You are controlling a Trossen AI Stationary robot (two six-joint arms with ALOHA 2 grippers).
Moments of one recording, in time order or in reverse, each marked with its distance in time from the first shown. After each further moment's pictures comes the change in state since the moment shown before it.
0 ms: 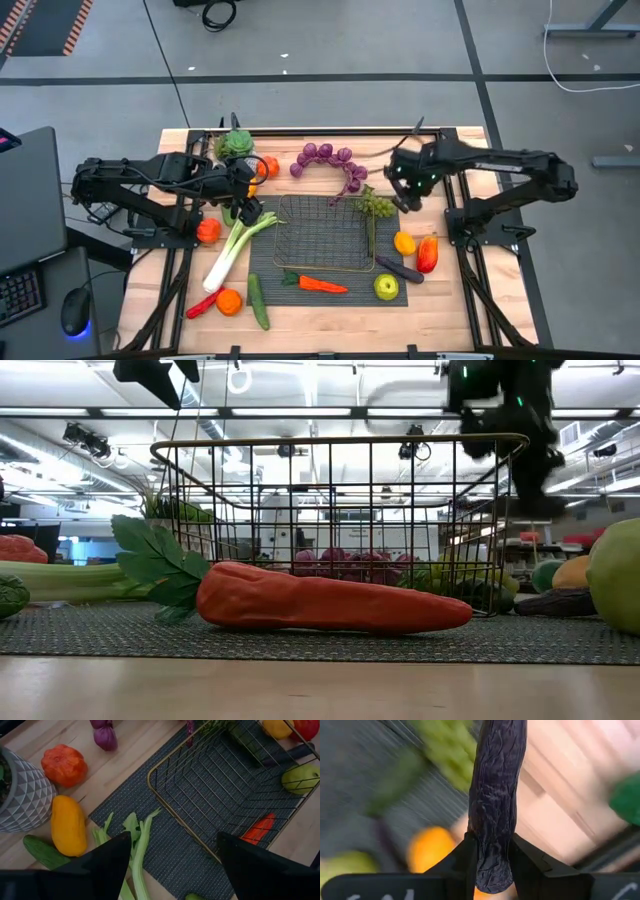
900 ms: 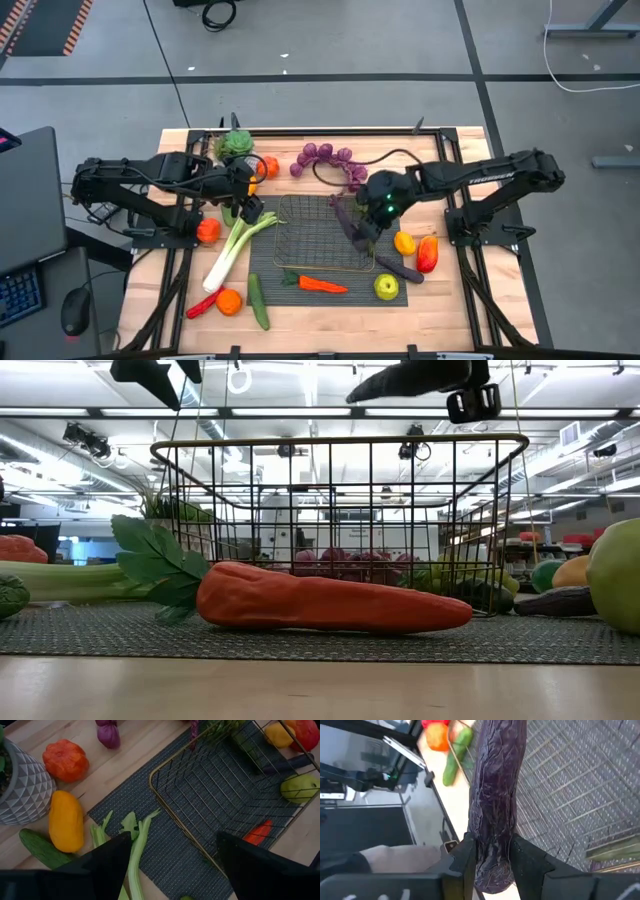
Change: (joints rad) left arm 0.004 0.000 0.000 0.001 0.001 -0.054; right arm 0.370 0.146 0.152 0.589 -0.226 0.371
